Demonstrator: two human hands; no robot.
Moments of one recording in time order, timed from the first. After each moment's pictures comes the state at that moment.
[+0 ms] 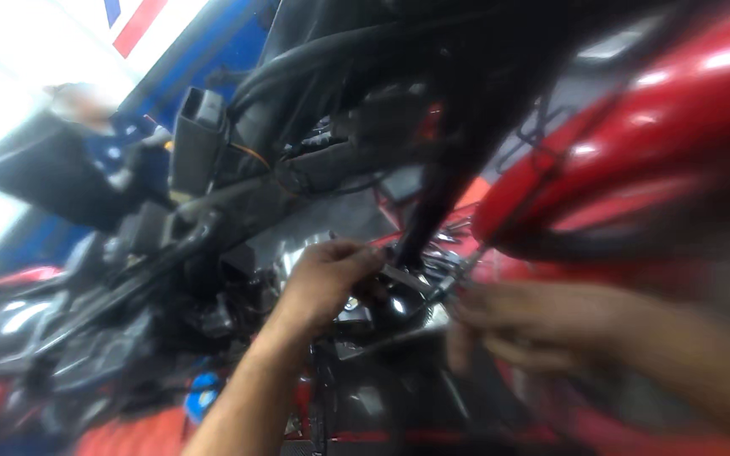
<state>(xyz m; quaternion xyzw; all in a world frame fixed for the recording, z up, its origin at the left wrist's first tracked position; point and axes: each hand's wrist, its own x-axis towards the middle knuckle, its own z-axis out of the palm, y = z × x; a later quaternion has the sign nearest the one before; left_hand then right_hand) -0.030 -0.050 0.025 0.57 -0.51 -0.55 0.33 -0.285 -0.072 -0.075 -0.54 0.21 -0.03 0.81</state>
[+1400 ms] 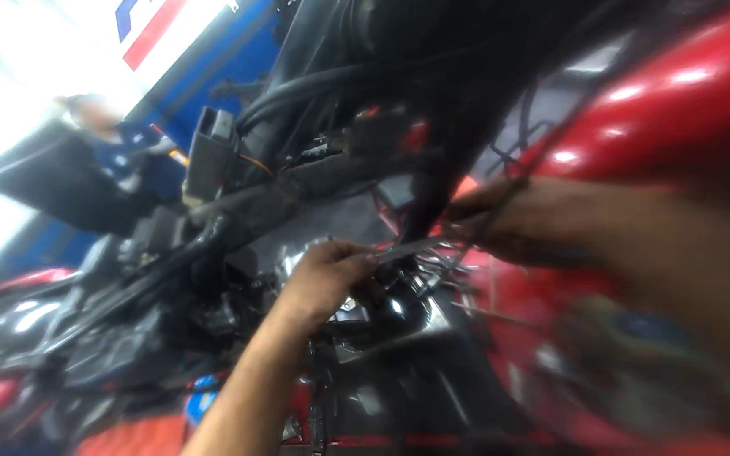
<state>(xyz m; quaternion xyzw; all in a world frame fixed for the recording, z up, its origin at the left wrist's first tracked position) -0.031 -0.047 0.032 0.57 -0.54 -0.54 0.30 -0.315 -0.149 -0.060 -0.63 0.27 -0.28 0.67</state>
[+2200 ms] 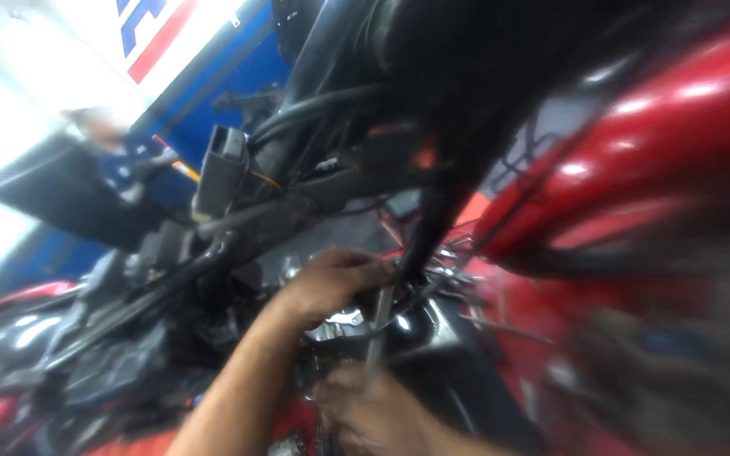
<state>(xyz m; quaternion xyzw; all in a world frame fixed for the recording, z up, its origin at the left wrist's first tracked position) -0.019 -0.072 0.045 0.53 -0.61 -0.56 0.19 -0.125 0.032 -0.049 -0.37 0.14 -0.30 0.87</state>
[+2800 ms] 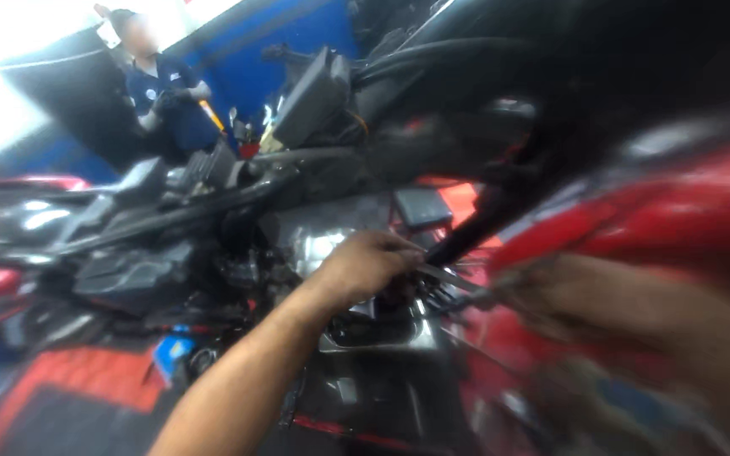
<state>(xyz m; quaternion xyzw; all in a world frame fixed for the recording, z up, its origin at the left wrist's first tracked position) -0.029 -0.047 0.030 0.57 -0.56 -0.53 0.29 -0.310 -0.113 -0.033 -0.64 0.34 -0.08 0.68</state>
